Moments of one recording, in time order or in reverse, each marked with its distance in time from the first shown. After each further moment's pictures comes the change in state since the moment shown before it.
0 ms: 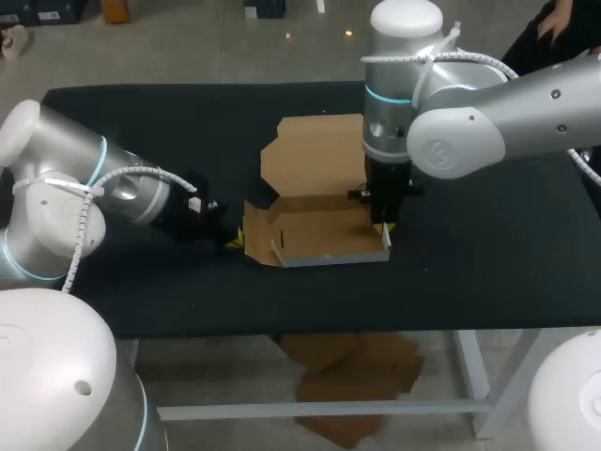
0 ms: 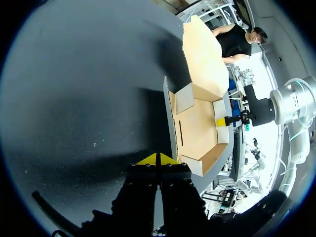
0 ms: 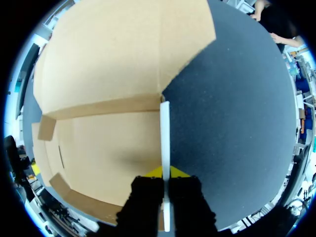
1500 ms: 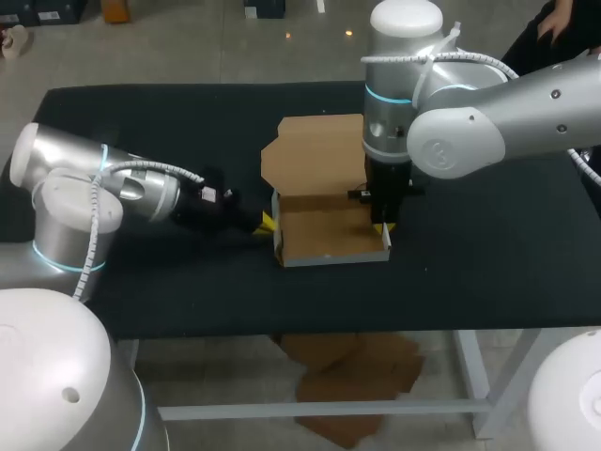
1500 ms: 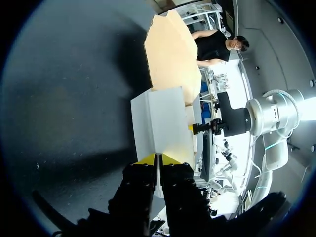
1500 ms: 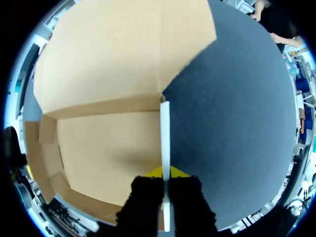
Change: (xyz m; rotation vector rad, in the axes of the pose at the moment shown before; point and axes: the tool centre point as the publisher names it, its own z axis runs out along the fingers) left arm 0.056 -0.019 0.020 -0.005 0.285 -0.041; right arm 0.000 0.000 0.000 0.000 0.000 0.000
